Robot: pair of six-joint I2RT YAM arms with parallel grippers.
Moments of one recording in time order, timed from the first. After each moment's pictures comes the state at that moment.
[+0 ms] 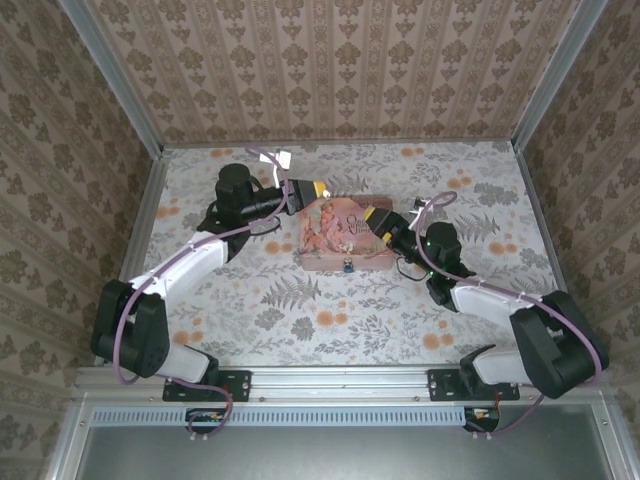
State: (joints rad) left arm -0.47 1.43 0.96 0.39 0.79 -0.72; right arm 0.39 1.34 0.46 0.84 -0.30 1.09
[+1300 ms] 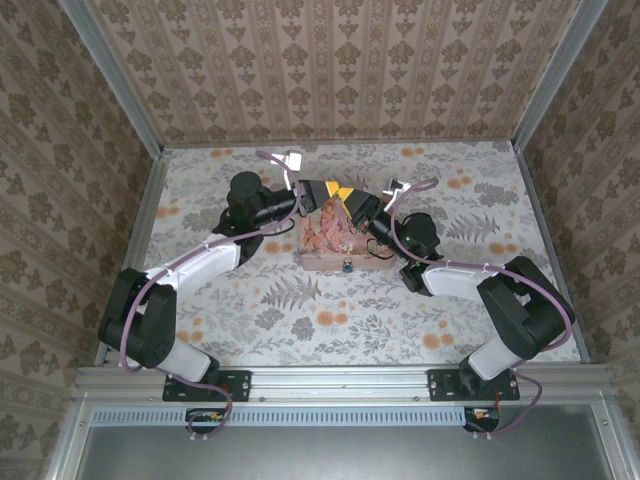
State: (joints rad) left arm -0.54 1.49 0.94 0.62 0.73 -0.81; right arm 0.54 1.56 0.65 1.20 -0.26 1.30
